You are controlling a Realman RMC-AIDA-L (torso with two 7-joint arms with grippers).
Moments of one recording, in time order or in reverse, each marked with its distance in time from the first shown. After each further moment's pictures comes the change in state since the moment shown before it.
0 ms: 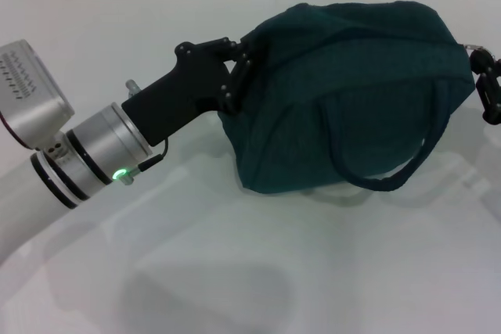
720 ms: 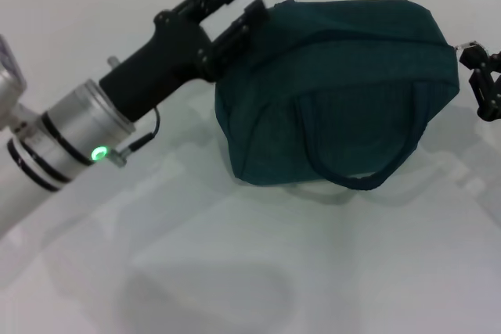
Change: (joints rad) left arm 0.028 0.013 -0.001 0.074 -0.057 0.088 -0.141; right arm 0.007 0.002 -0.006 -0.009 -0.005 -0.022 0.001
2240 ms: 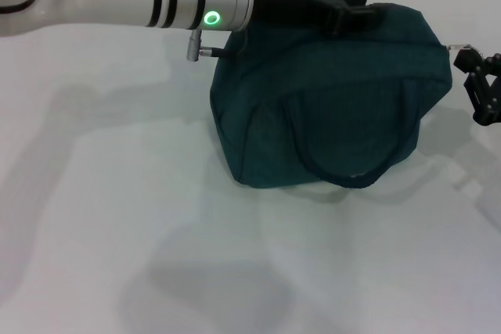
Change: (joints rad) left arm -0.315 0.053 -0.009 0.499 0.905 -0.537 -1.051; right arm 0.001 -0.002 -0.012 0.005 -0.007 -0.025 -0.009
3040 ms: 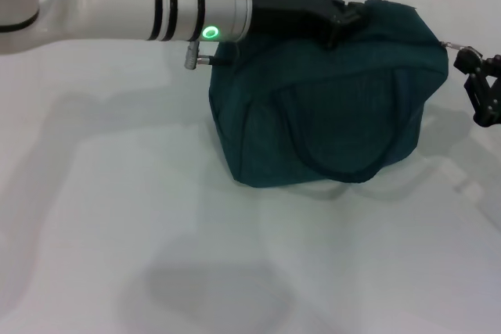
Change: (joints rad) left arm 0.027 -0.037 -0.056 0.011 0.061 -0.008 0.096; right arm -0.003 0.001 -0.003 0.003 0.005 -0.006 0.008
